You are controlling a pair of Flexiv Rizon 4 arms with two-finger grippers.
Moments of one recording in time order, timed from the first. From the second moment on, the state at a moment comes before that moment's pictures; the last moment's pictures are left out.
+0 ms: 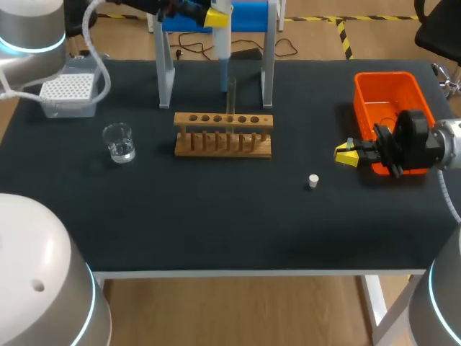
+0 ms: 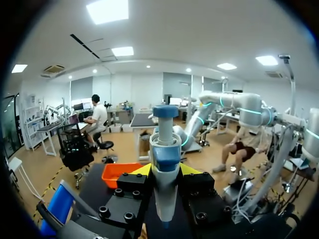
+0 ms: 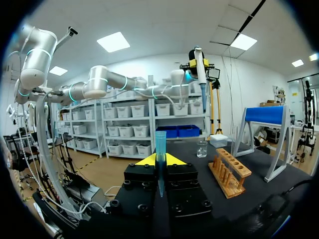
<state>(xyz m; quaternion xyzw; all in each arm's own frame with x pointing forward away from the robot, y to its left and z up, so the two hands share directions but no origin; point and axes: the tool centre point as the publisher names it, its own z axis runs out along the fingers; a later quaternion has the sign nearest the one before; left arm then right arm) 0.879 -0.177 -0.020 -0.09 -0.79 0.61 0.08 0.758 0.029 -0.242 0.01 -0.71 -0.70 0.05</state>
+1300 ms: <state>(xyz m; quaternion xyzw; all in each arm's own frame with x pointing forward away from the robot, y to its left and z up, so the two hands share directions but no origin) 0.884 -0.183 -0.020 -0.08 -0.79 0.60 0.08 0.758 0.029 -0.242 0.01 -0.71 -0.70 0.05</state>
